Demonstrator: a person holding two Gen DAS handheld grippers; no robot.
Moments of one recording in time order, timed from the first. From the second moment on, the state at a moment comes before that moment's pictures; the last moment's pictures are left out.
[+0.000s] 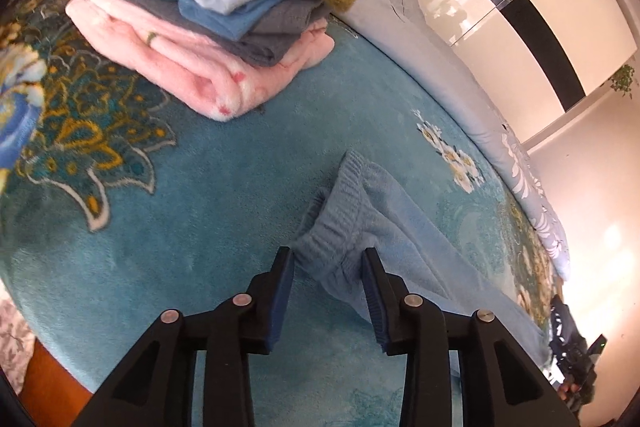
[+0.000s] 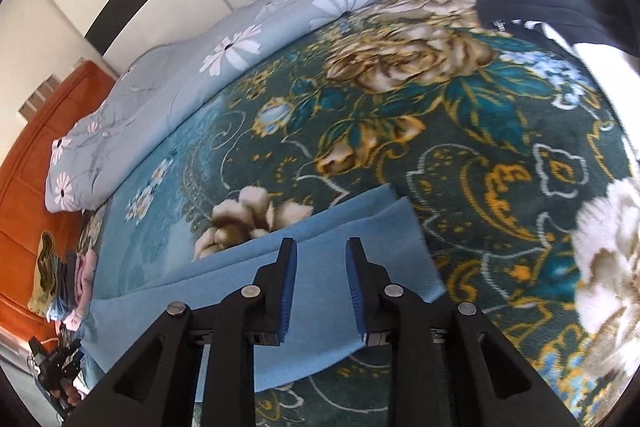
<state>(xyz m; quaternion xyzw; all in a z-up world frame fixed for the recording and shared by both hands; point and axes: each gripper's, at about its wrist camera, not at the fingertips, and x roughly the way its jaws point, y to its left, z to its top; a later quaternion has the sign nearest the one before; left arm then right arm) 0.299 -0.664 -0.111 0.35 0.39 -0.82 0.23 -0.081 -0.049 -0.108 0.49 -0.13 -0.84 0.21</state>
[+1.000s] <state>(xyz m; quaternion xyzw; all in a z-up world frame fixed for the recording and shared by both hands) 0.226 -0.596 -0.111 0.39 0.28 -0.86 0.17 -0.044 -0.195 -0.138 0.48 0.24 -0.74 0.40</state>
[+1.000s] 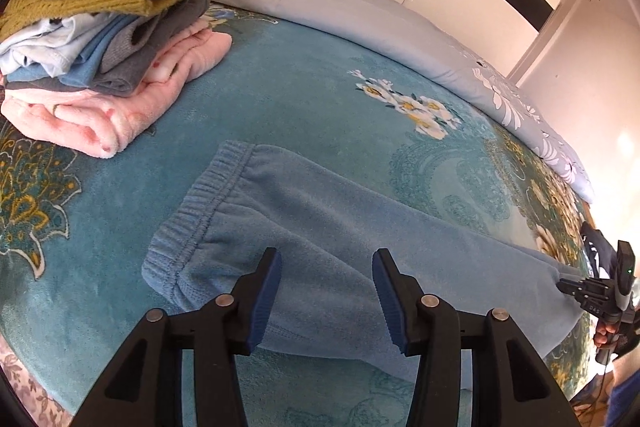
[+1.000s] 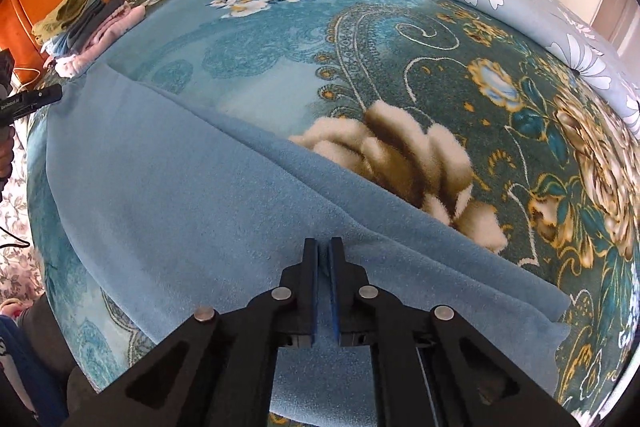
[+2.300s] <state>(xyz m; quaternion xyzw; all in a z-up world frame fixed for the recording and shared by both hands) 0.234 -0.611 -0.116 0.37 0.31 -0.86 0.16 -0.044 -0.241 -0.106 0.40 0.34 -0.77 0.36</state>
